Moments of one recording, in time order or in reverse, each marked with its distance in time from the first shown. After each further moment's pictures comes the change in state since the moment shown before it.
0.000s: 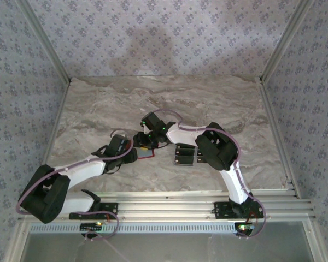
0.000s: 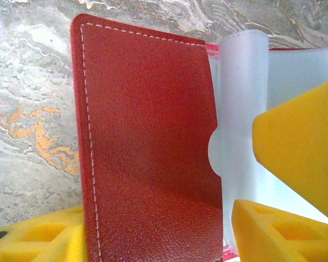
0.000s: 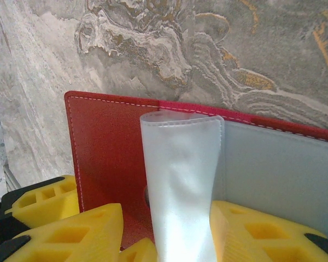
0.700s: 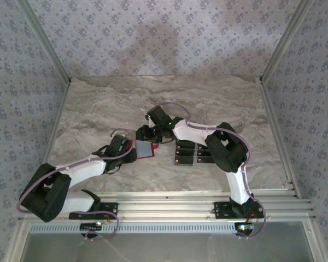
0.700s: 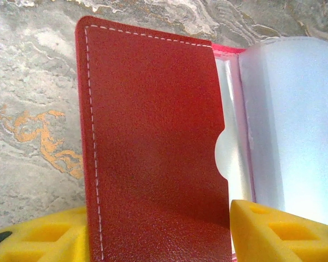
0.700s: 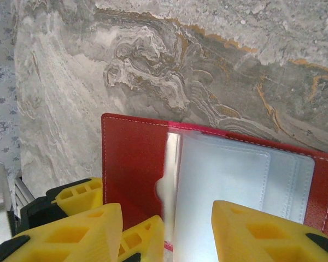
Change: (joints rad) left arm -0.001 0.009 0.001 0.008 -0.019 -0.001; right arm -0.042 -0.107 -0.030 -0.030 0.044 -0.027
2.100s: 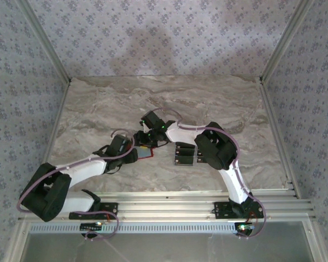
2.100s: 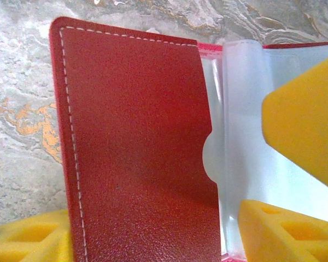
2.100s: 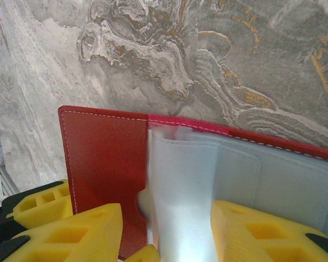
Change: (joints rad) left arm -0.014 0.014 0.011 -0.027 -0.015 -0.009; right arm 0.039 0.124 0.066 0.003 -0.039 0.001
